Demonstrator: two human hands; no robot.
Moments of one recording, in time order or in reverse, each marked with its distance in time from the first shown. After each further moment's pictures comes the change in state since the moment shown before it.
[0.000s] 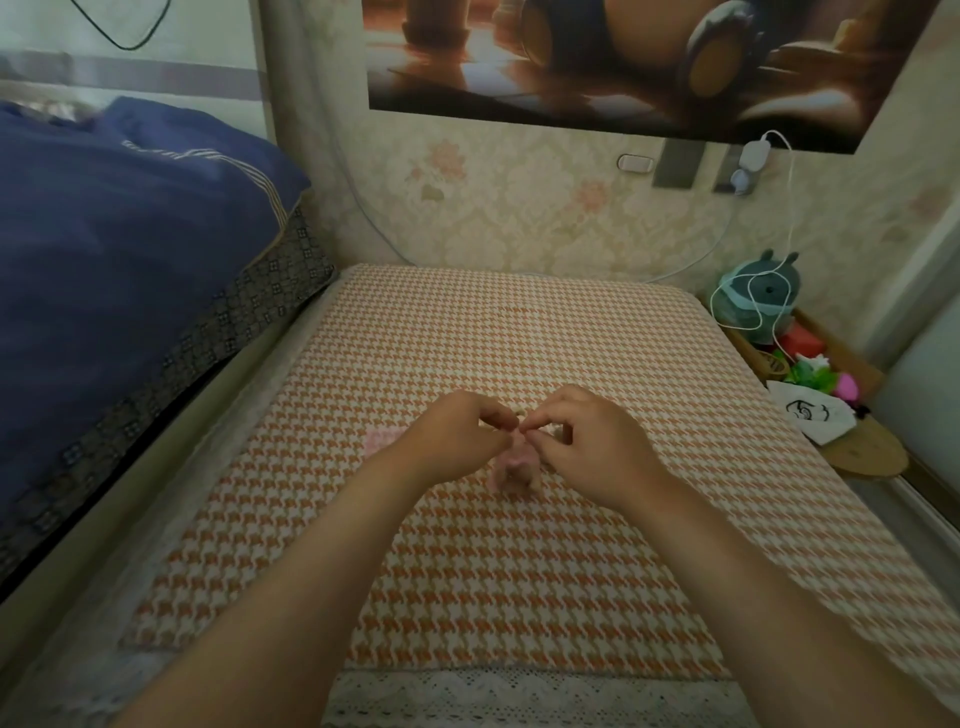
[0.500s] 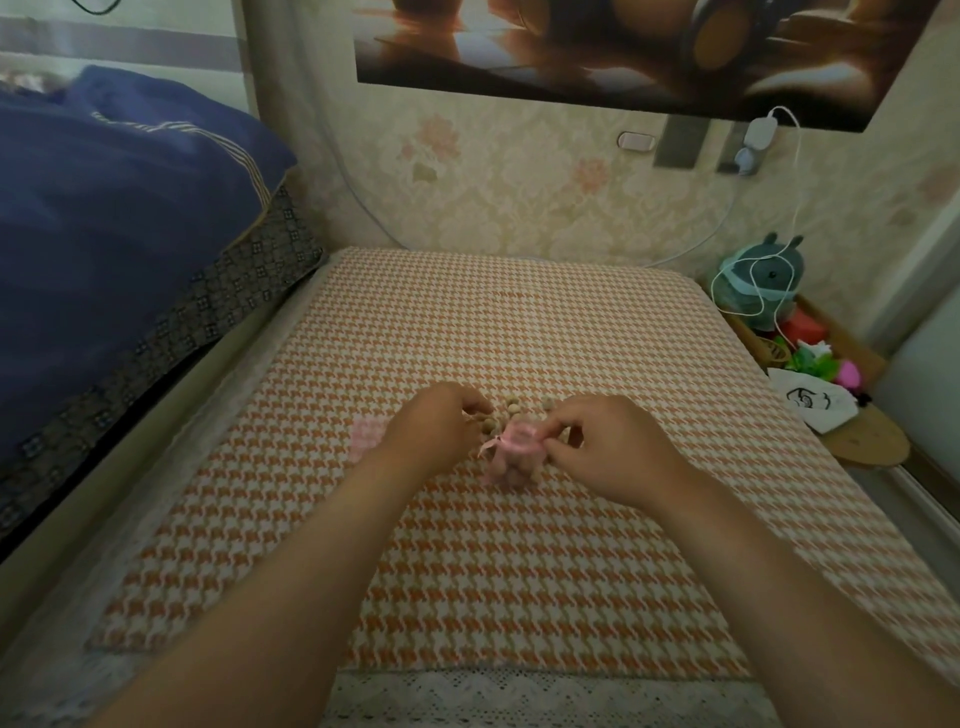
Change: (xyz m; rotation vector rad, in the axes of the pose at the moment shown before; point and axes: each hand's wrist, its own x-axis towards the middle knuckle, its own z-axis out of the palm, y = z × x) left_hand 0.025 -0.035 0.019 0.197 0.132 -0.063; right_hand -0.004 0.019 -0.009 -0.060 -0.117 0.004
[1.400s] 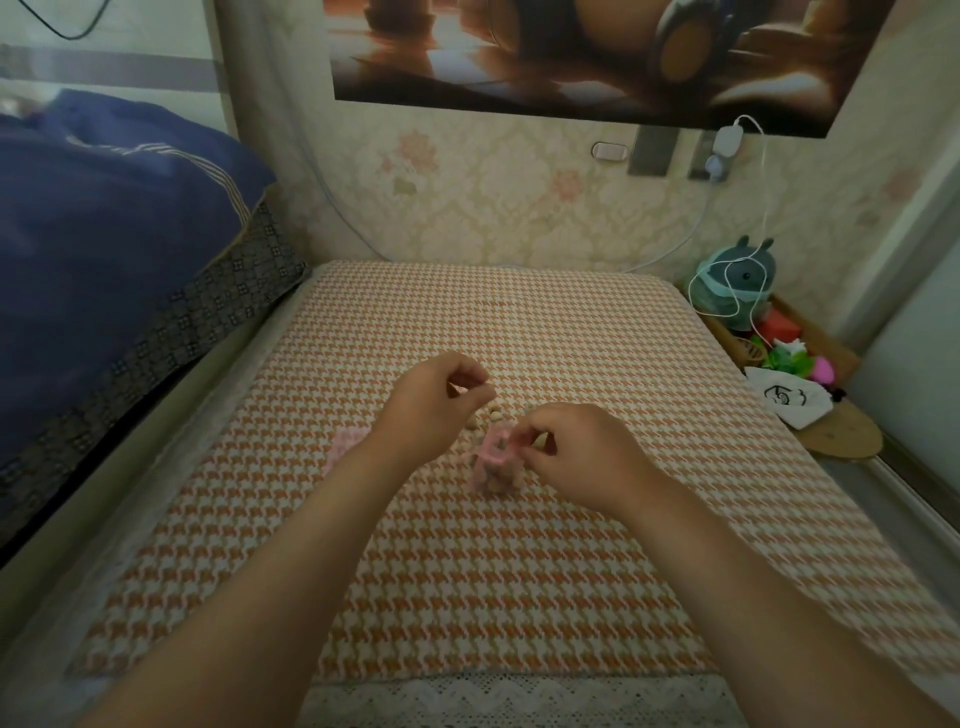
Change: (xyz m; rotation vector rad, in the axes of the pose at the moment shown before) left_hand -0.003 0.036 -0.021 -0.317 0.159 0.106; right_hand -0.003 -0.005 0.000 -0.002 0.014 0.009
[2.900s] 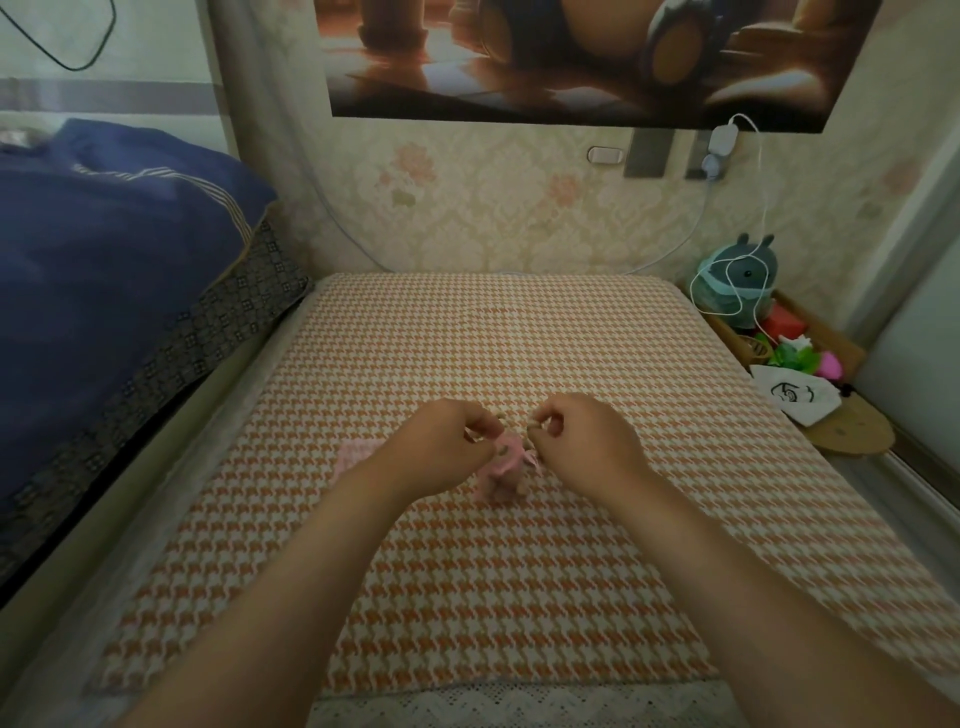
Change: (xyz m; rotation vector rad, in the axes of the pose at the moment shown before) left_hand -0.018 0.009 -0.005 0.218 -0.299 -0.021; right_hand 0.016 0.008 0.013 0.017 0.153 0.251
